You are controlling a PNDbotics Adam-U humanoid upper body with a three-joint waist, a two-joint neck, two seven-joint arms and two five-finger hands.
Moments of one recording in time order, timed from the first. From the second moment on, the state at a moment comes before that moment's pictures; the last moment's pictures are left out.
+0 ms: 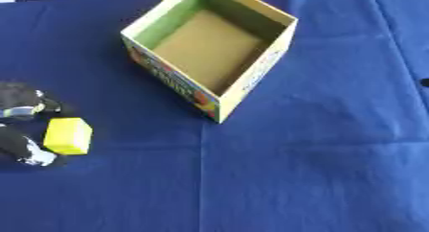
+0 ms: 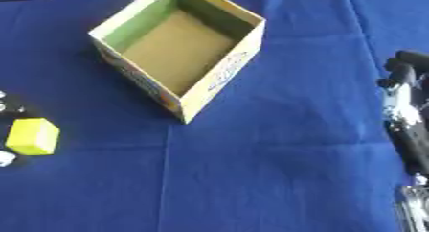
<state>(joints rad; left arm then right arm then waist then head) -0.38 1.06 -0.23 -1.75 -0.68 -0.07 -0.75 -0.18 -0.21 -0.02 -1.99 0.13 -0.17 -0.26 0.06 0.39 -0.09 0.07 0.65</state>
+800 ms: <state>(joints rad) -0.39 1.03 -0.29 -1.71 -0.74 -0.08 -0.62 -0.18 -0.21 -0.02 -1.99 0.14 -0.16 -0.27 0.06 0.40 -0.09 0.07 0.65</state>
